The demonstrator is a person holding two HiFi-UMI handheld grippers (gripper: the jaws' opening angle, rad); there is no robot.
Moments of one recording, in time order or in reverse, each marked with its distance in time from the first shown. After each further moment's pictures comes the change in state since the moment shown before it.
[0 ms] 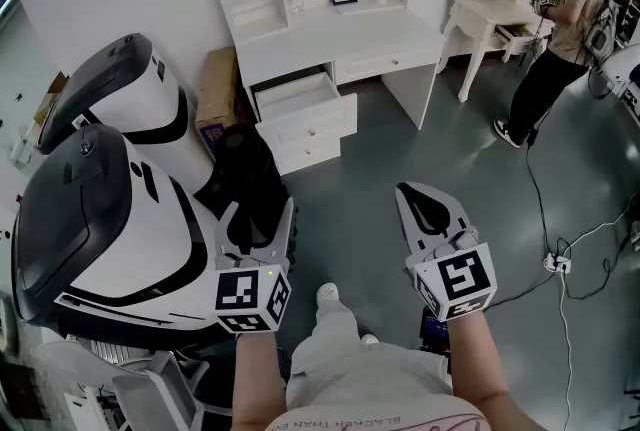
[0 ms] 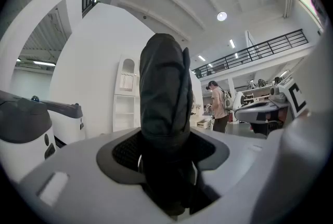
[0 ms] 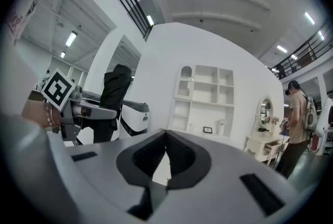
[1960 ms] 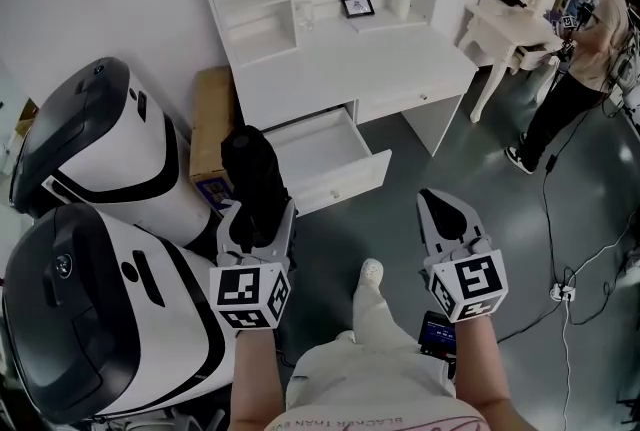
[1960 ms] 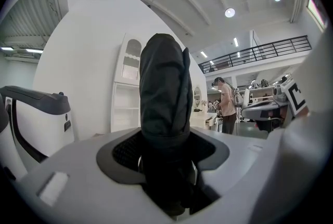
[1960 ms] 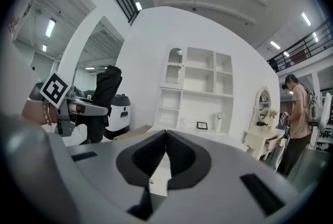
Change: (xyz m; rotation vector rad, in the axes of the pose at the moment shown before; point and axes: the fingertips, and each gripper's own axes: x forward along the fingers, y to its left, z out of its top) left arm 0.246 0.182 -0.021 -0.036 0.053 -0.042; right arm 0.269 -0.089 -0.018 0.032 0.088 -0.106
